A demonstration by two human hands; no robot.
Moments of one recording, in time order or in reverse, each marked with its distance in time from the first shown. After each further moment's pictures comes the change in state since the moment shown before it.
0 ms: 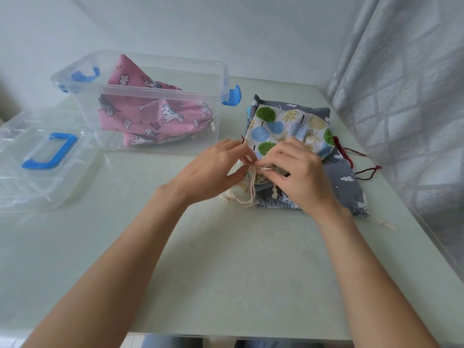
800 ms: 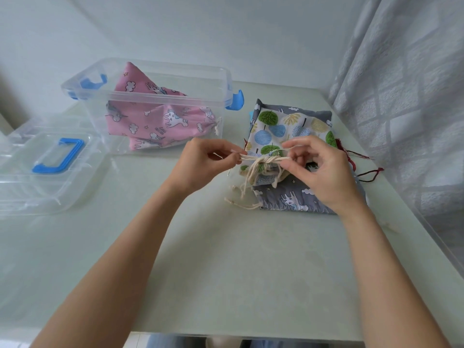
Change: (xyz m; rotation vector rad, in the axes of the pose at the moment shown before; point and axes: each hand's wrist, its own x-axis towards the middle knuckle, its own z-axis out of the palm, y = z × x) left_hand -0.006 0.000 -0.017 -0.517 0.164 -0.459; right_hand -0.005 0.005 -0.027 0.497 -0.032 0.444
